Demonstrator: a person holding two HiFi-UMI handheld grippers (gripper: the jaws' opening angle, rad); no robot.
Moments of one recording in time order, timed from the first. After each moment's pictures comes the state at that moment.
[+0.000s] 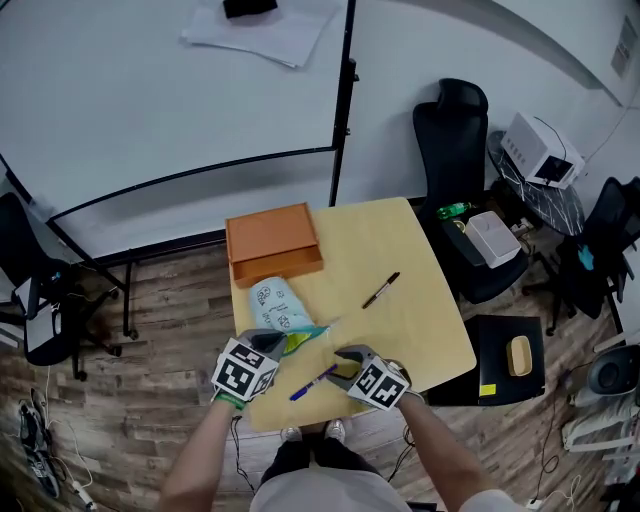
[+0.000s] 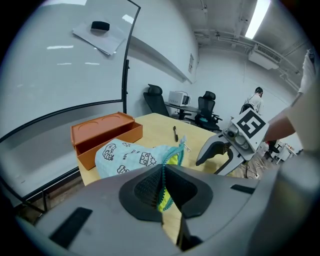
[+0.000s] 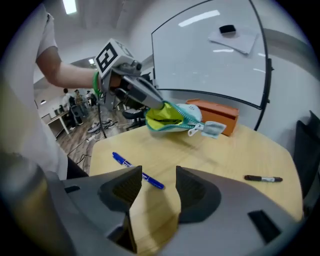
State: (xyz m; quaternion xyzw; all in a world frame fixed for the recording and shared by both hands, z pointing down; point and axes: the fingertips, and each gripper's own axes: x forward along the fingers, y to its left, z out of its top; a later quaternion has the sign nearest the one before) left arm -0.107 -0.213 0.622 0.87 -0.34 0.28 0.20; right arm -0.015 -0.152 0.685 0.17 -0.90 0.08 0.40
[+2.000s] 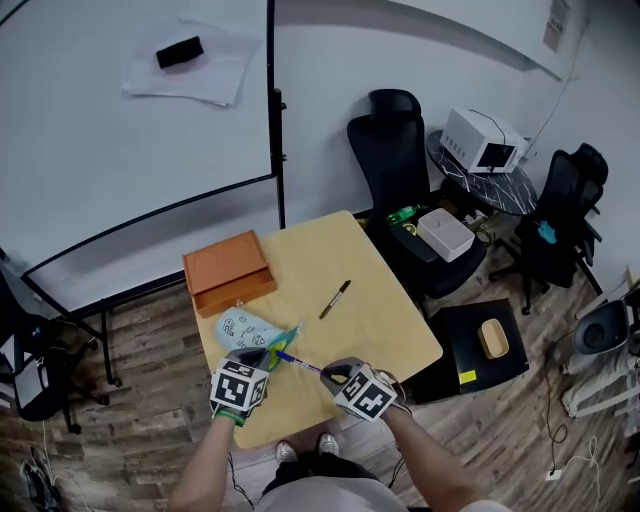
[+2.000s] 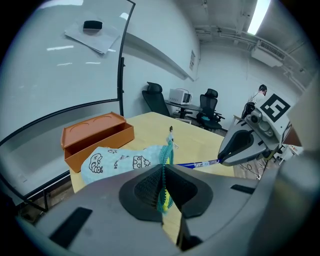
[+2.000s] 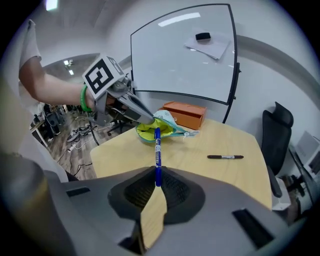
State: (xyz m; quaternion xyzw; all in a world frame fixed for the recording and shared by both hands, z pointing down) left arm -0.066 -0.214 0.624 0.87 -0.35 0.29 0.21; right arm 0.040 -0.141 0.639 0.30 -0.85 0.12 0.41
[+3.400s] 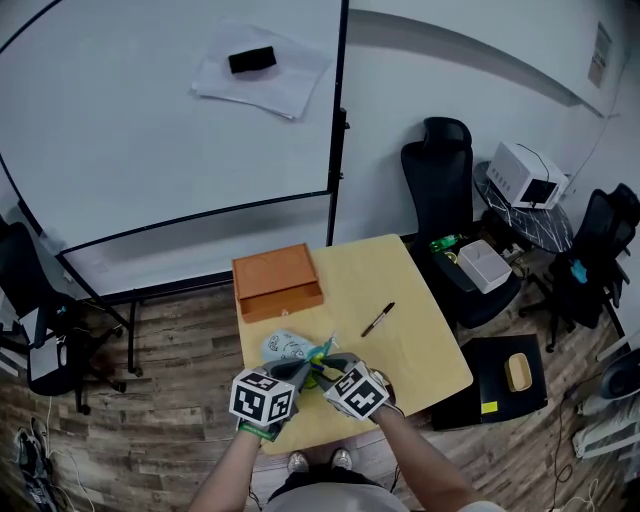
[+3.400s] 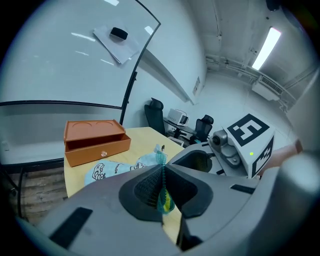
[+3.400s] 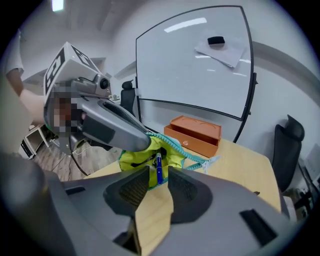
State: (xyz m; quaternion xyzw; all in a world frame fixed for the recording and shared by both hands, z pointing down) left arm -0.074 -0.201 0.569 0.89 -0.34 0.16 0.27; right arm -0.060 -0.198 0.611 0.28 -0.88 0.10 0.37
